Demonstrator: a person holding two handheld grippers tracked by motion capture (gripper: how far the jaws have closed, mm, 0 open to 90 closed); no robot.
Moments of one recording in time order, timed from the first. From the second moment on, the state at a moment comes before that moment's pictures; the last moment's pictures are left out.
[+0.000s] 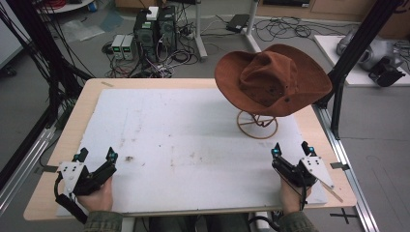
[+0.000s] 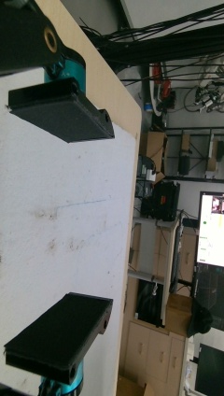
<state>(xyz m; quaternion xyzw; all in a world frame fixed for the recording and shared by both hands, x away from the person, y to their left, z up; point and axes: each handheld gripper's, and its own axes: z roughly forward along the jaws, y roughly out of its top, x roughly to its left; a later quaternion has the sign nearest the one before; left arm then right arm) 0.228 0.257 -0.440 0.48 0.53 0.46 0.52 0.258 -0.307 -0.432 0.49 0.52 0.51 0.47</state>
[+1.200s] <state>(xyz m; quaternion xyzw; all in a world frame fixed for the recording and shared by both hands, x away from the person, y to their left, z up) 0.227 0.258 -0.440 0.48 0.54 0.45 0.52 0.259 -0.313 -0.435 0.52 0.51 0.52 0.44</state>
